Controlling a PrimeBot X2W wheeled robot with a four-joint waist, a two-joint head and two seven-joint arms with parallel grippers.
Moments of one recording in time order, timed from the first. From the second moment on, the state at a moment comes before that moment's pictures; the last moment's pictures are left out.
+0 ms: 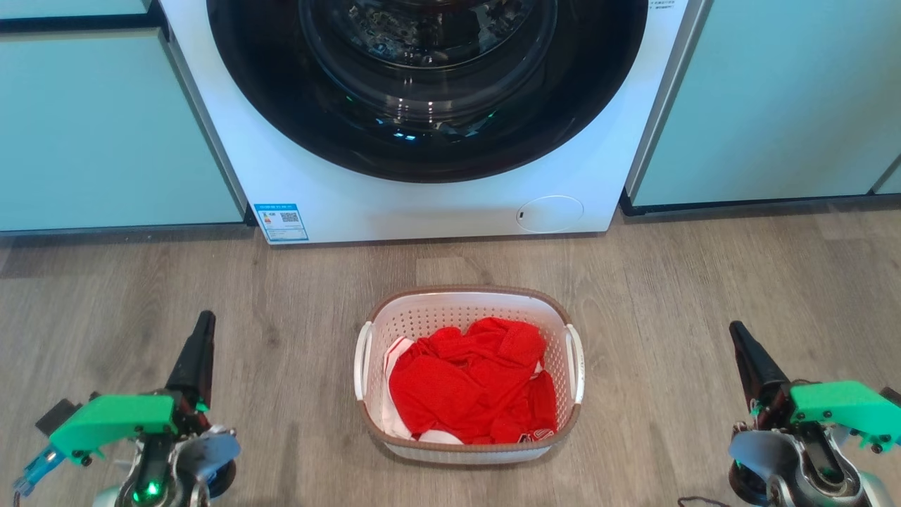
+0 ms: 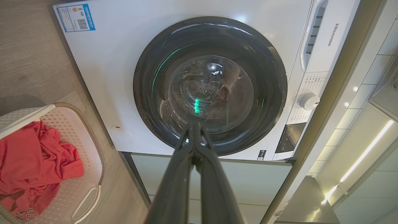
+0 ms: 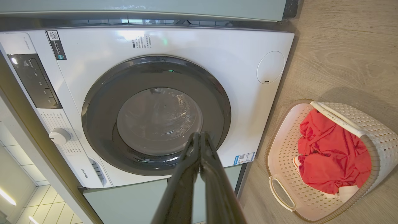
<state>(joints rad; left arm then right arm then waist) -0.06 0.06 0.06 0.27 -1.62 -0.12 0.09 -0.06 -0.05 -0.11 0.28 1.62 0.13 0.09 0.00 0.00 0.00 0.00</state>
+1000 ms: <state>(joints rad) -0.06 0.05 0.07 0.27 -1.62 -0.12 0.10 -0.06 -0.05 -0.12 0.28 1.62 0.13 0.10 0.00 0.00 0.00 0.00</state>
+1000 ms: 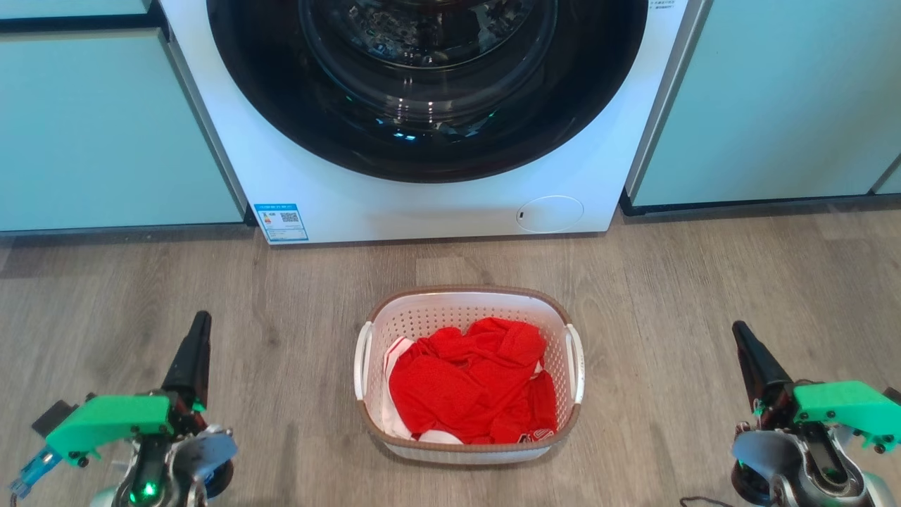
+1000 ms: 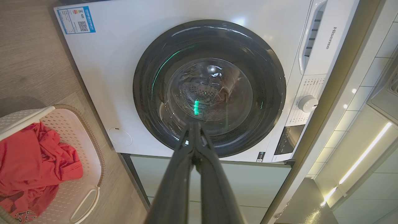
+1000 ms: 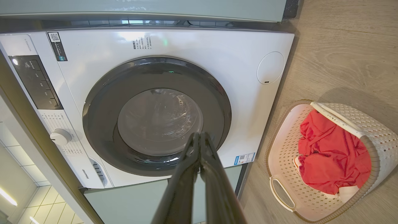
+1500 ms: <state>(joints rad) -0.06 0.05 0.07 0.27 -1.62 -0.12 0.10 -0.06 -0.05 -0.12 0.28 1.62 0.13 0.10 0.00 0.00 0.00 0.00</state>
